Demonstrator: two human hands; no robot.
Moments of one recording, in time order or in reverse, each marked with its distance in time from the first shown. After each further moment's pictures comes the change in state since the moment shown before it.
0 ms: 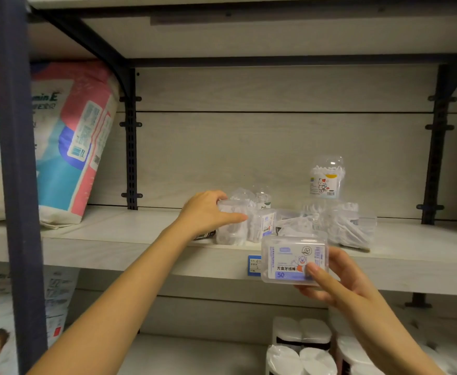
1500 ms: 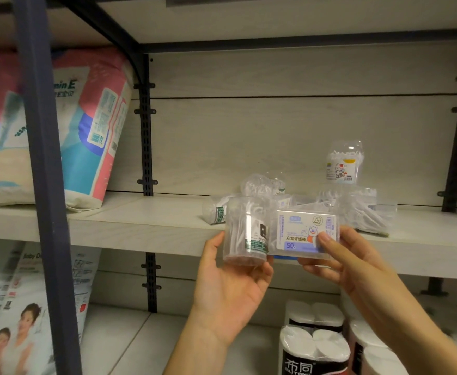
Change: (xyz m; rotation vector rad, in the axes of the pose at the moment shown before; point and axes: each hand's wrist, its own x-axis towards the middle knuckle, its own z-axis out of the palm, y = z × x) left_hand -0.138 0.032 0.033 -2.161 -0.209 -0.539; right_hand -0.001 -0.013 0.021 0.142 0.003 0.068
